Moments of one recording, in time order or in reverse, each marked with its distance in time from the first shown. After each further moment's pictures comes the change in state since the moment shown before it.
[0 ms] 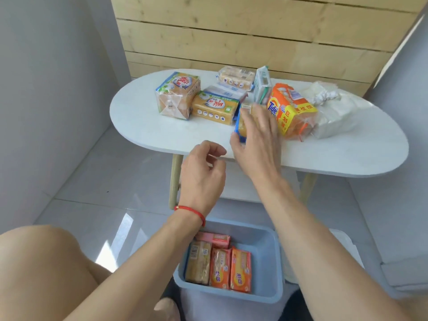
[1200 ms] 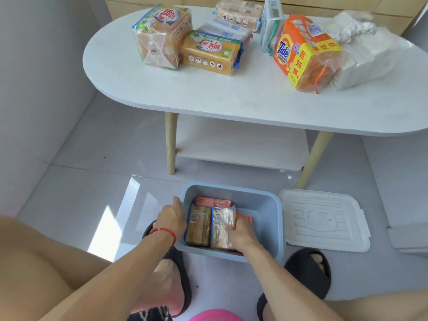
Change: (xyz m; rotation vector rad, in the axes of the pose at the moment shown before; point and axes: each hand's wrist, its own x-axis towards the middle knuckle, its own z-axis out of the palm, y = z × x) left_hand -0.096 -0.192 -0.004 0.846 -0.649 -0.553; right_hand -0.251 0.052 0.141 0.343 -1.016 0.766
